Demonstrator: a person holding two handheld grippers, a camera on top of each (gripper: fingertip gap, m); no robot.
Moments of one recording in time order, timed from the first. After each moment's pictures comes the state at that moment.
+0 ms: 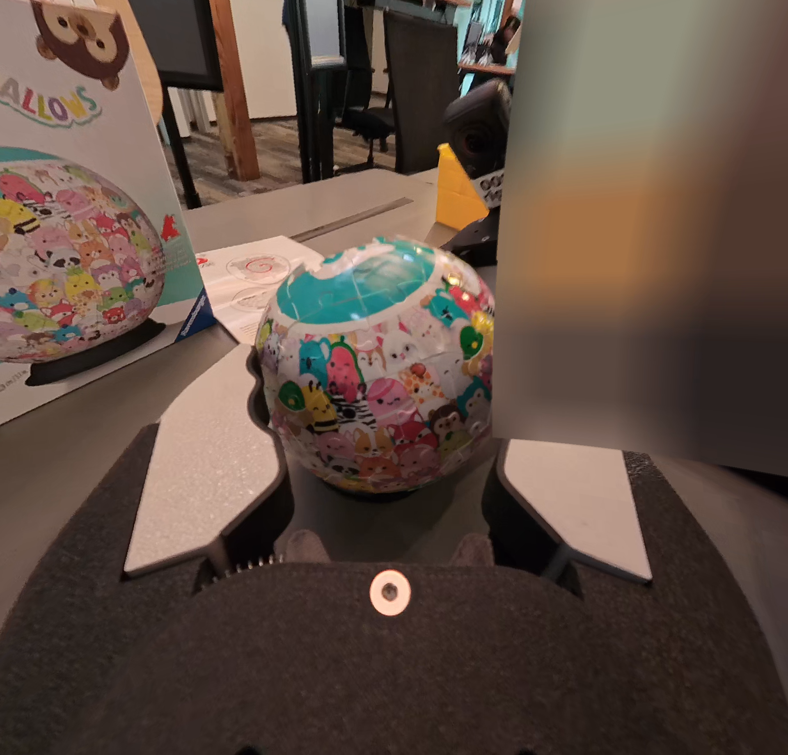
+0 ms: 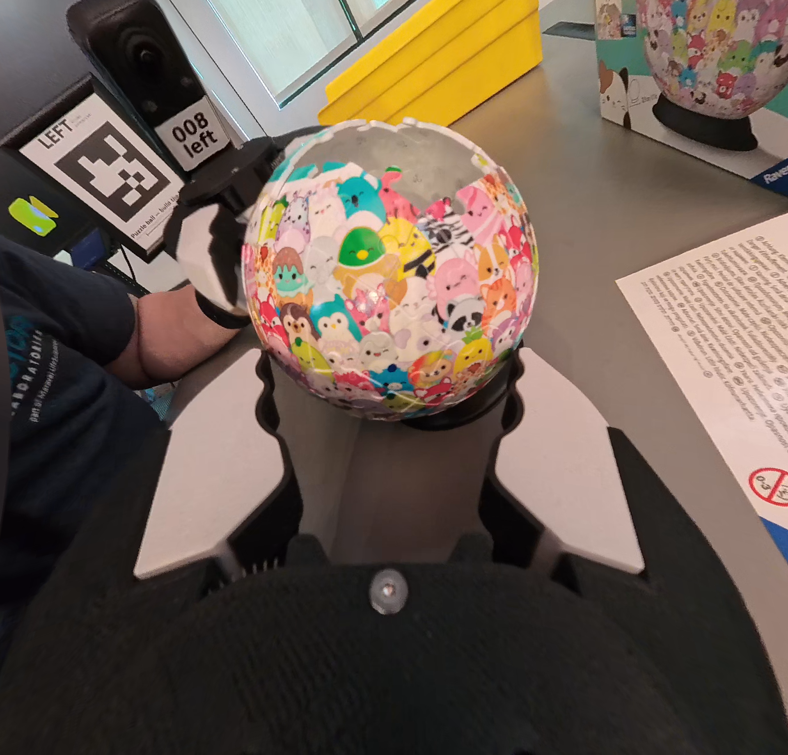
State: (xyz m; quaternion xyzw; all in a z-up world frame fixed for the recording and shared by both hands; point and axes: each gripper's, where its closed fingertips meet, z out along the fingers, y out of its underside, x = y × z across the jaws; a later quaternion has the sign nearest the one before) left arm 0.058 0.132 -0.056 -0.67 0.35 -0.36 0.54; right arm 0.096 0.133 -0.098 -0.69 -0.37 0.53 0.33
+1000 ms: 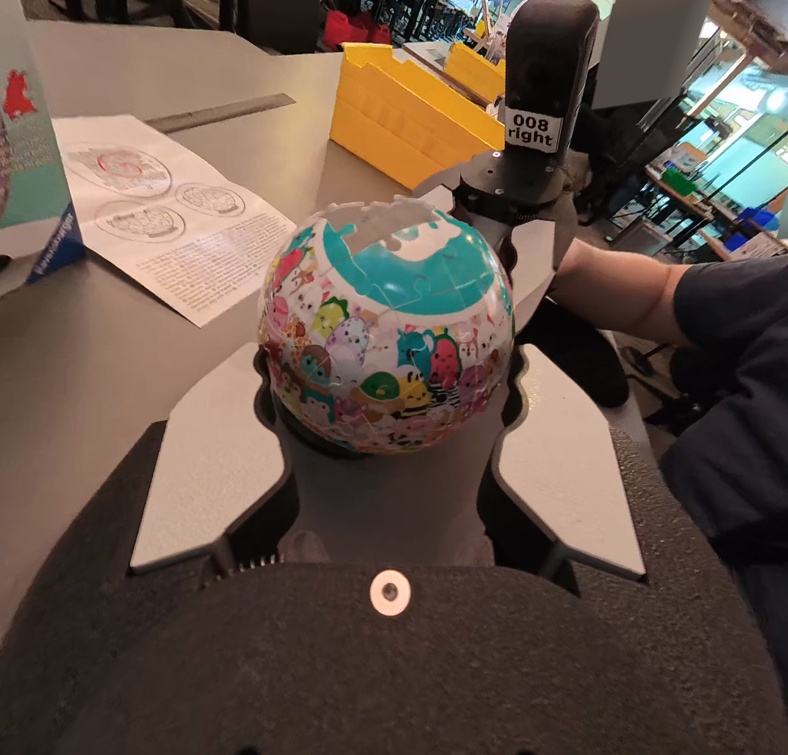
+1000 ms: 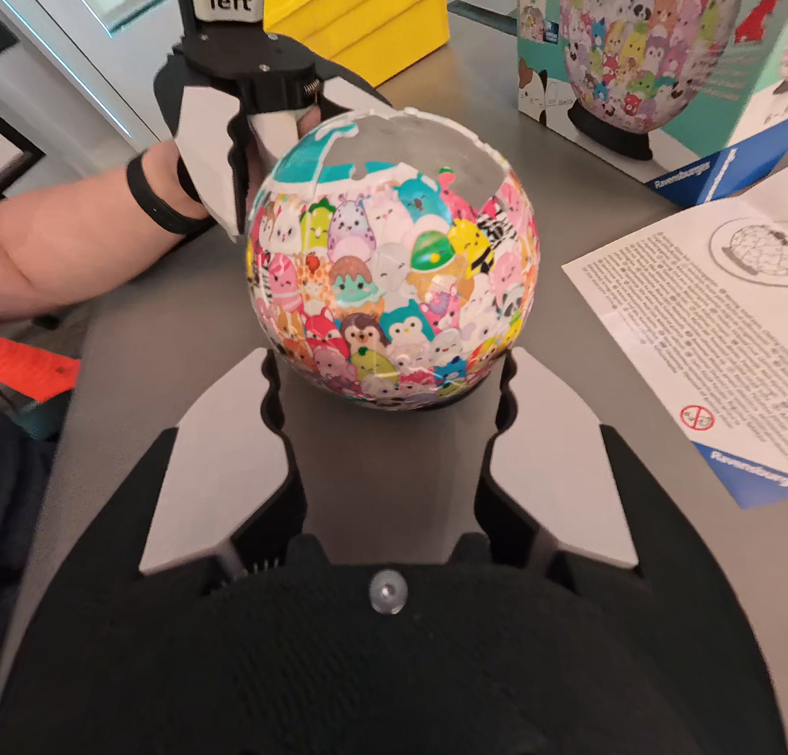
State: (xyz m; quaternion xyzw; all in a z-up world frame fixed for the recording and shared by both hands) left arm 0.044 0.143 -0.067 -0.68 0.41 -0.50 0.34; right arm 0.097 0.127 -0.094 -0.76 -0.37 0.39 0.37
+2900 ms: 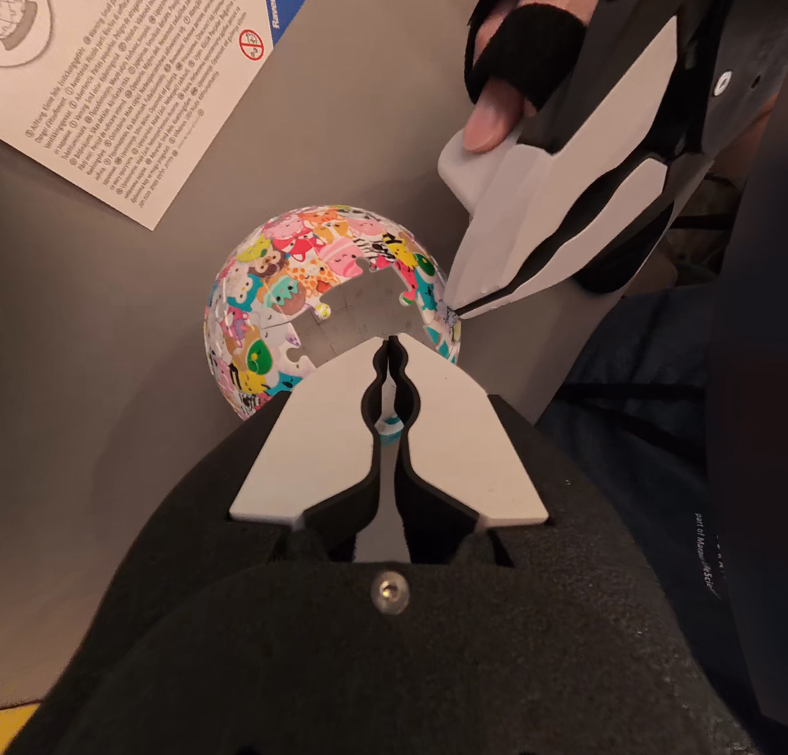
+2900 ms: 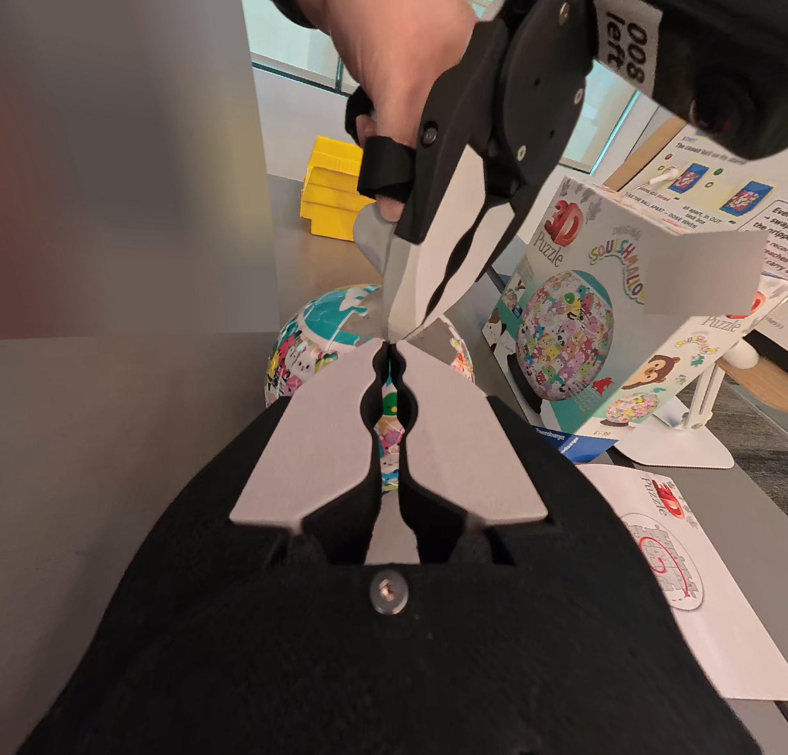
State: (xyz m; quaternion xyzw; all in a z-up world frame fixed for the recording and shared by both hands) left arm 0.083 0.137 -0.047 -0.84 0.49 -0.22 -0.06; right arm 0.098 0.133 -0.023 -0.53 -0.53 0.33 0.58
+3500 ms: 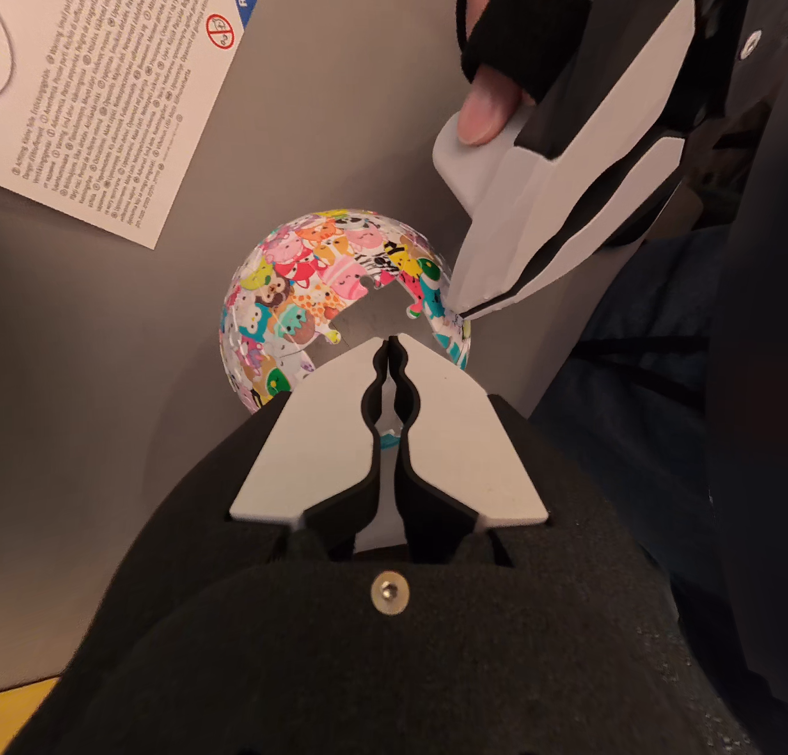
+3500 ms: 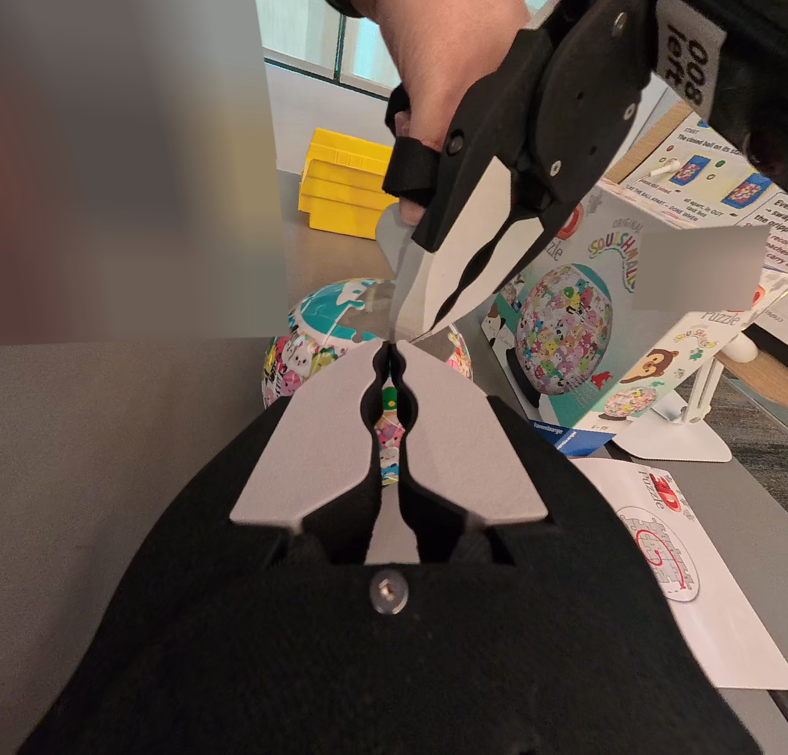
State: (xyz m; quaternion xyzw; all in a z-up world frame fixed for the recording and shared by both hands) left arm 0.085 0.143 -0.049 -0.81 0.55 -0.19 -0.11; right arm 0.099 0.135 -0.024 -0.53 -0.53 0.33 0.57
